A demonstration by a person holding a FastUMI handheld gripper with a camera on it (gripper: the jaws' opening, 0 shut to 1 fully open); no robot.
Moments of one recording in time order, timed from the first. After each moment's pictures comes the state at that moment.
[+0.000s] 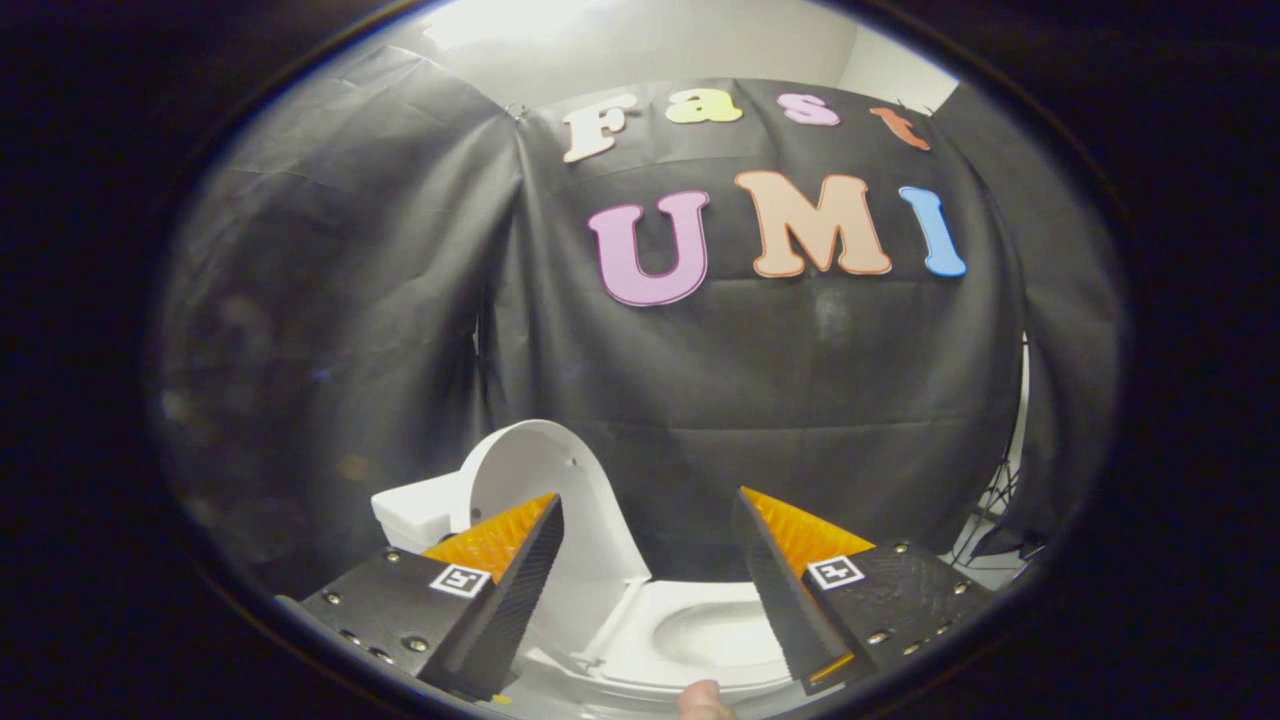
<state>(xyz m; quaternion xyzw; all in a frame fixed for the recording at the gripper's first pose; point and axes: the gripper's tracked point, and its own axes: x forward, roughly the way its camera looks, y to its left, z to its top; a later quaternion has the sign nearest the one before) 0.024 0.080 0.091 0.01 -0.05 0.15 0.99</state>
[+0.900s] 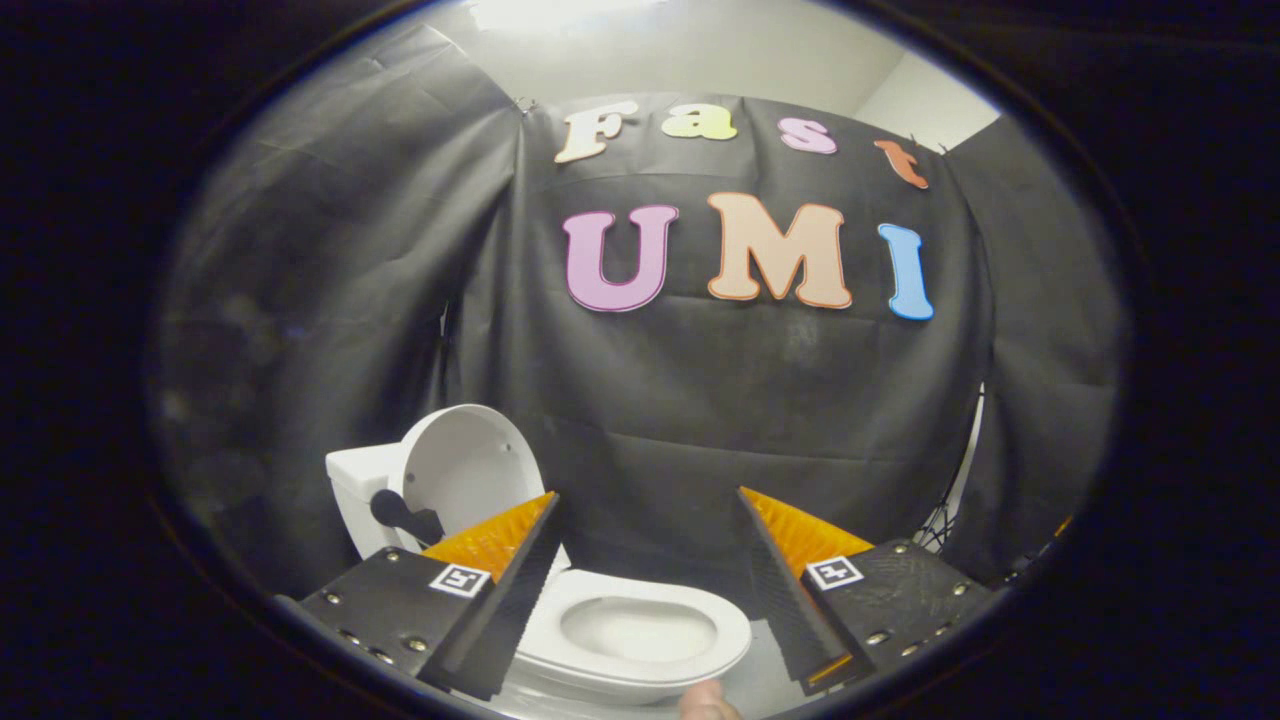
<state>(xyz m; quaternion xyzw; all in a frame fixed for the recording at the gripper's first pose) 0.011 -0.016 0.103 -0.04 -0.05 0.11 0.99</state>
